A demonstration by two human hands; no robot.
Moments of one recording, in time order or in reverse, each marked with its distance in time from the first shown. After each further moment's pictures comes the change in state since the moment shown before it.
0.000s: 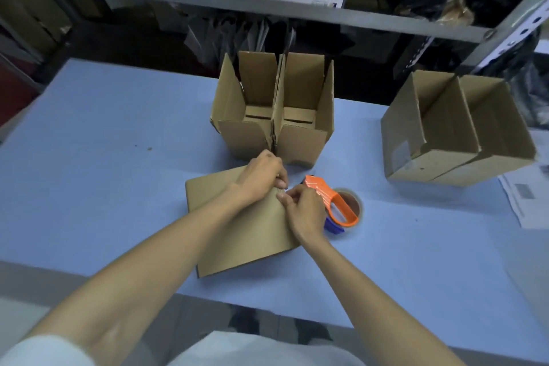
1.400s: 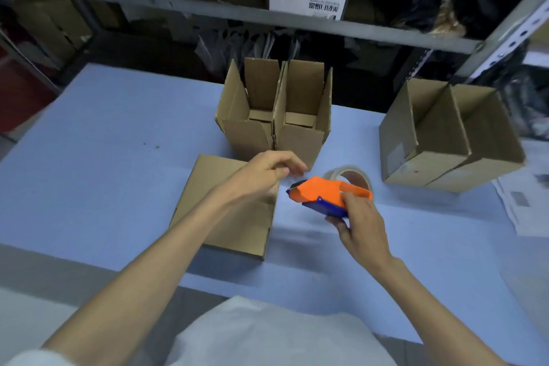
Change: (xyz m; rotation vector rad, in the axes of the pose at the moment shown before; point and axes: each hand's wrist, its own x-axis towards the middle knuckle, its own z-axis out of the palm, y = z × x) left_hand -0.048 0.036 -0.034 -0.580 0.035 0.102; right_hand -0.023 0.066 -0.101 -0.317 0.108 -0.662
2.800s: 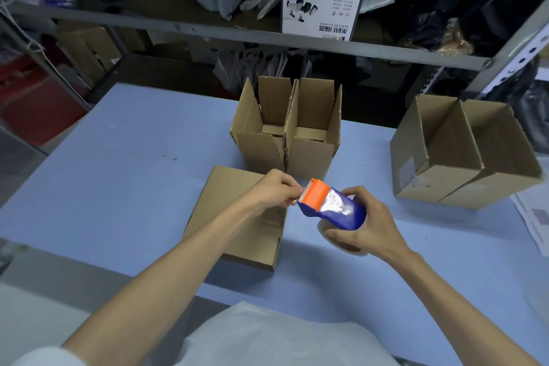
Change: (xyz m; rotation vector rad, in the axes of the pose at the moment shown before) left_hand 0.004 -0.002 0.018 -0.240 0.097 -0.478; right_hand 0.024 -0.007 -0.026 0.426 -0.133 0.166
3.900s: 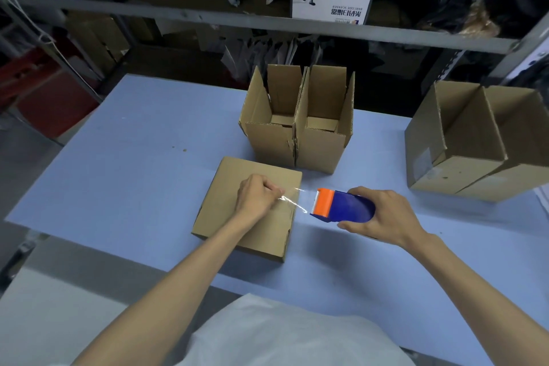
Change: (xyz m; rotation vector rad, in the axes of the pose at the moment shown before) left_hand -0.013 -0.052 -0.011 0.181 0.459 -0.027; right_hand 0.018 0.026 -0.005 -0.447 -0.177 -0.104
